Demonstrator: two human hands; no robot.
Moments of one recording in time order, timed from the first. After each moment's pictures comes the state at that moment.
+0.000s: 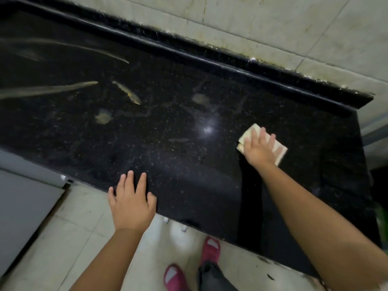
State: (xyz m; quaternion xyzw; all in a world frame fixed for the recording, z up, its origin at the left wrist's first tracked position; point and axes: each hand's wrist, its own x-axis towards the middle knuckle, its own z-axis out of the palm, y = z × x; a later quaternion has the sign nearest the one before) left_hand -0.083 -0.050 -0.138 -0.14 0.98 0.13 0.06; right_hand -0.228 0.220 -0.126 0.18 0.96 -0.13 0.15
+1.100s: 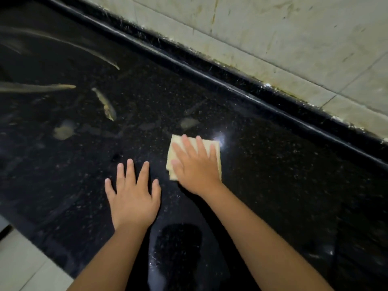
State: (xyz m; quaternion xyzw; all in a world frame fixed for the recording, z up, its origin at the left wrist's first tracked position) left_hand -0.211 0.040 -0.142 -0.26 0.95 0.16 0.05; right_hand -0.309 0.150 -0.146 -0.25 0.95 -0.09 0.16
